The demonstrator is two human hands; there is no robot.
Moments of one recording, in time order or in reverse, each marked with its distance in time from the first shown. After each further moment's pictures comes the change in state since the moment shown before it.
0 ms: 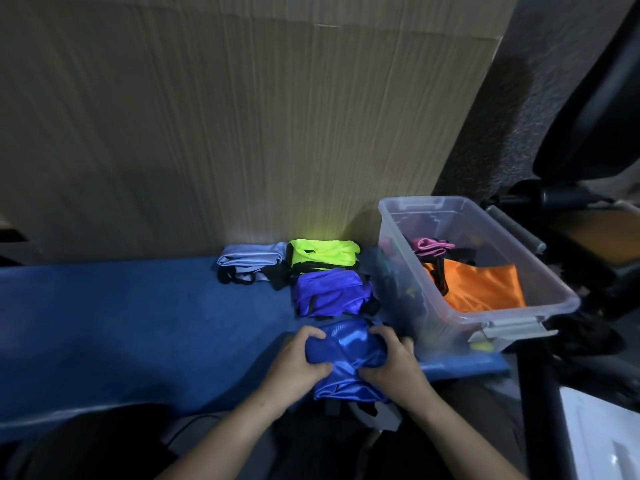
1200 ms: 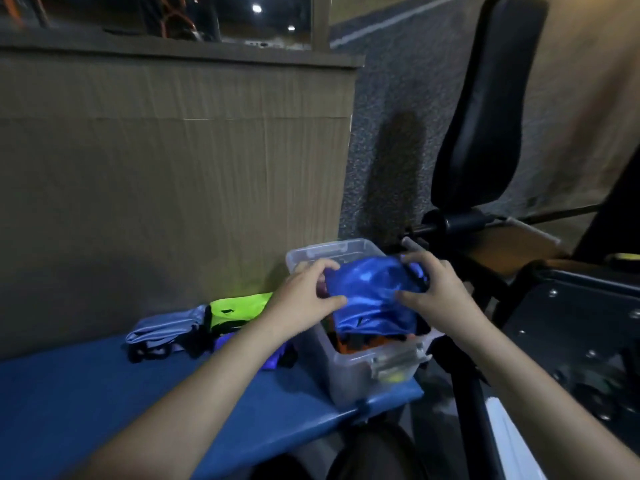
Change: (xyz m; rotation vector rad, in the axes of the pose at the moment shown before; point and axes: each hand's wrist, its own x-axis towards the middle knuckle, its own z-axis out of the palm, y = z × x) left_hand 0.055 0.242 0.037 0.215 -0.032 0.552; right_hand -0.008 0.000 -0.264 0.023 0.454 -0.213
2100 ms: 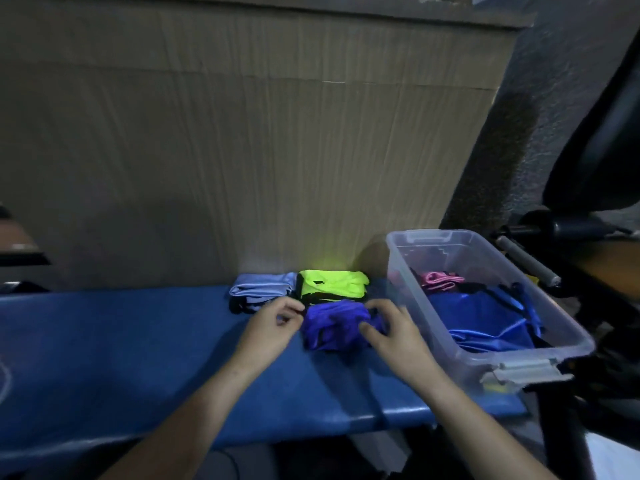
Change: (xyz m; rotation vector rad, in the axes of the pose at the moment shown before) left_hand -0.123 -0.178 -0.079 -0.160 0.281 -0.349; right_hand -0.039 -0.061 0.224 0.155 -0.247 -0.108
